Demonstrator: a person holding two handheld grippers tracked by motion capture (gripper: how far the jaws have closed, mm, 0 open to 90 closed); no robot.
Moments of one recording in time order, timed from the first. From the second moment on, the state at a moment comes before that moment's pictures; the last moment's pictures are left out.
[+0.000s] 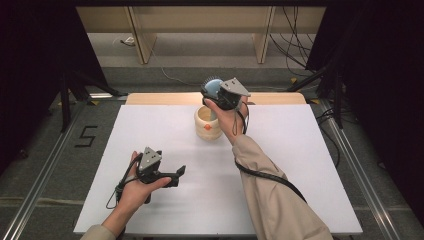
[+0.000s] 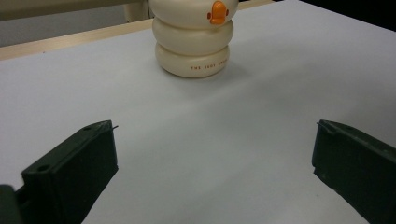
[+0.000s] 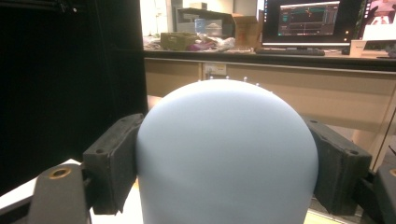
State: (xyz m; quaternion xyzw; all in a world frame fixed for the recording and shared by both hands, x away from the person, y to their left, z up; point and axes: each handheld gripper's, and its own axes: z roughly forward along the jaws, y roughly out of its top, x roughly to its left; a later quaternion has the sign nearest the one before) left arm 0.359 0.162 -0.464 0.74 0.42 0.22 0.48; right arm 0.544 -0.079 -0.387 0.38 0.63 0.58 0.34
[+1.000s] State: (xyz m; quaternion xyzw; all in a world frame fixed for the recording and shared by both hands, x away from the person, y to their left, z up) left arm 0.358 0.161 -0.464 0.74 0.42 0.22 0.48; right arm 0.527 -0.093 -0.393 0.37 0.64 0.59 0.33
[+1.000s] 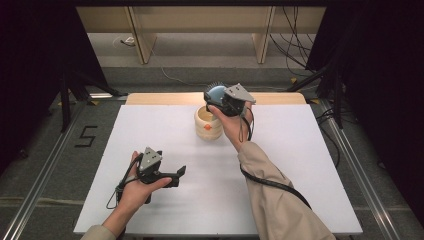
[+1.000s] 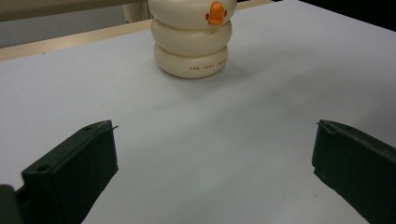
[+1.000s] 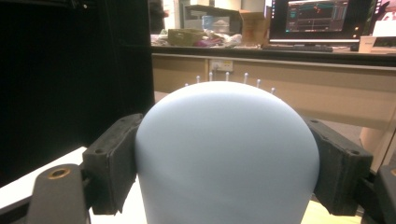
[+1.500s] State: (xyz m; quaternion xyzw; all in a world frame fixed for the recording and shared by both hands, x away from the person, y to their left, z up) left arm 0.358 0.161 -0.463 0.74 0.42 0.22 0.48; right arm 0.510 -0.108 -0.392 0.35 0.67 0.58 0.30
